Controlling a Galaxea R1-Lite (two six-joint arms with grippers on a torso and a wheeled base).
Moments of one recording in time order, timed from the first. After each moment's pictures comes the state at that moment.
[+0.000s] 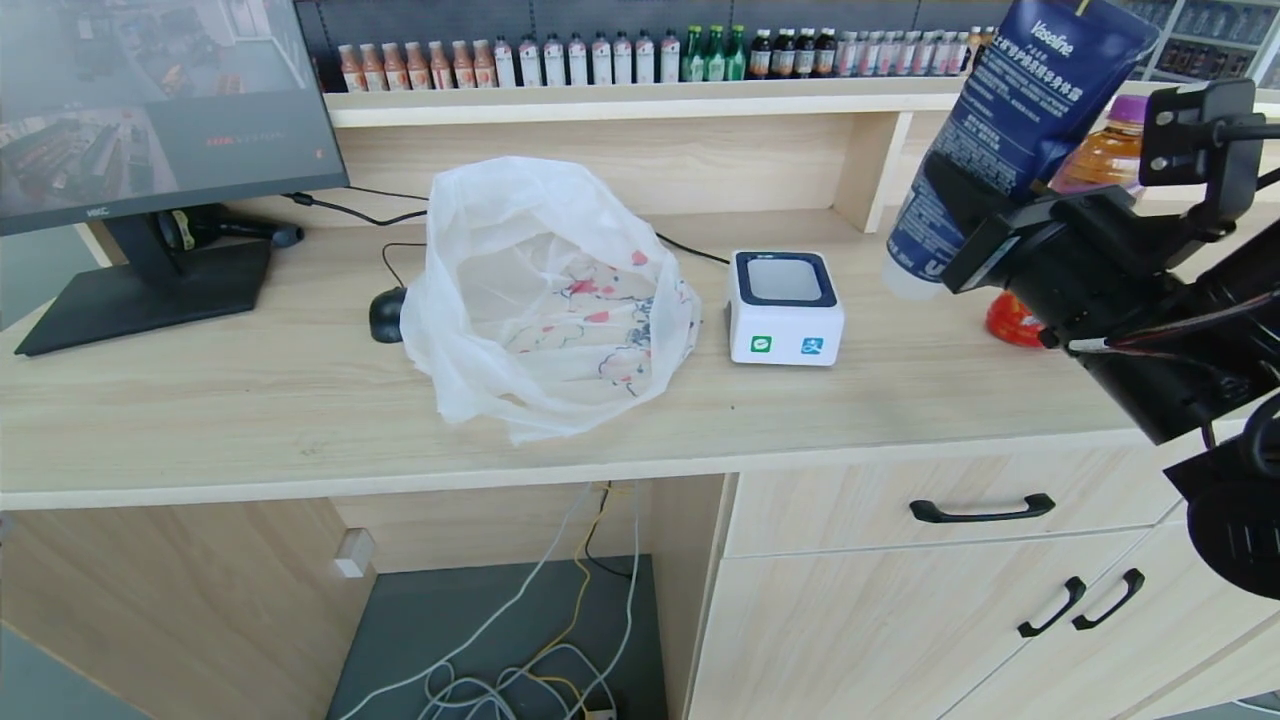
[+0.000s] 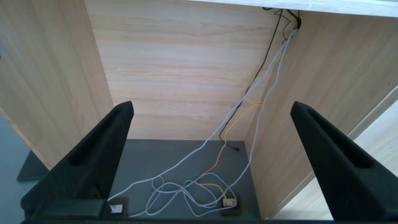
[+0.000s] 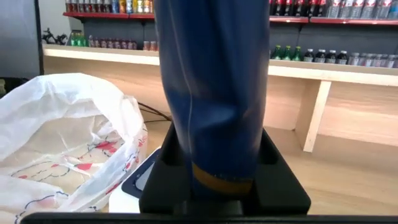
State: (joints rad) left arm 0.00 0.00 0.00 0.00 0.00 -0.02; right arm 0.36 1.67 -0.81 -1.36 0.03 -0.11
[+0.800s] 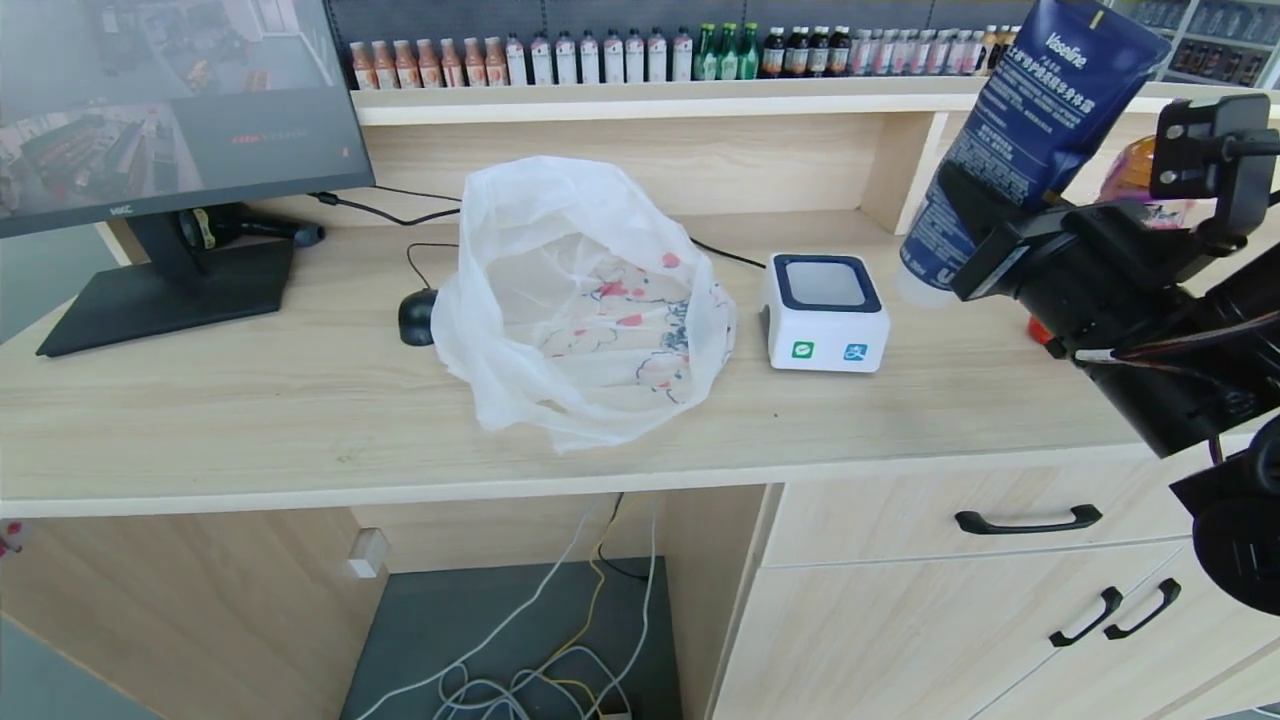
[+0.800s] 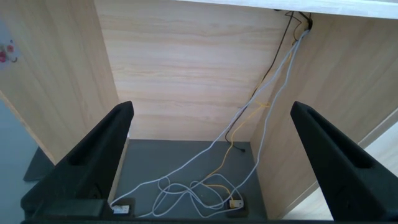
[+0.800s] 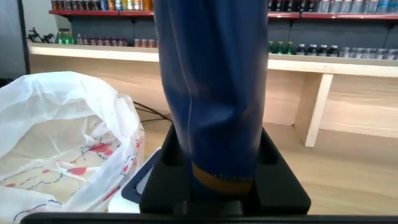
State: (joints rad) left arm 0.00 0.00 0.00 0.00 0.00 -0.02; right arm 0.36 1.67 -0.77 -1.41 0.00 -0.11
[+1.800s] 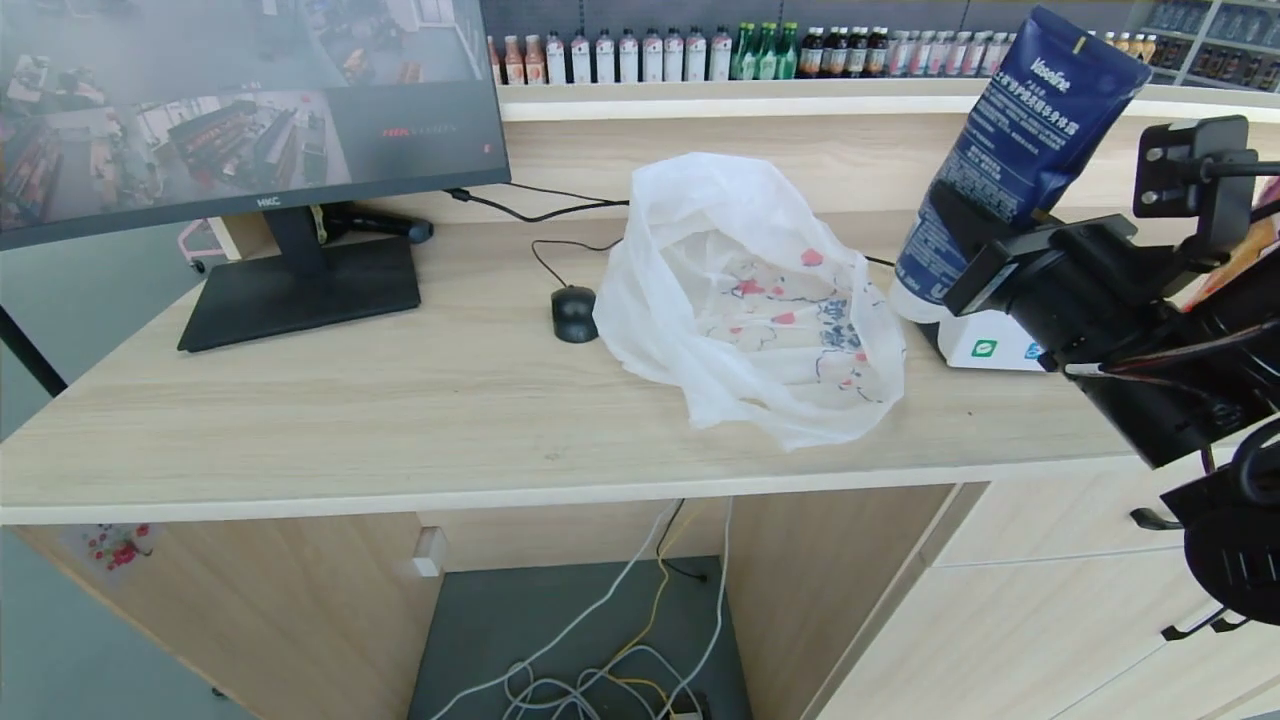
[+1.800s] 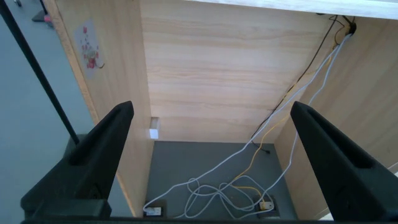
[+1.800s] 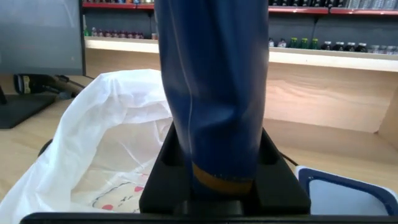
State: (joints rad) left arm 0.00 0.00 0.00 0.00 0.00 -0.01; right arm 0.36 1.68 -0.75 -1.42 0.01 -0.12
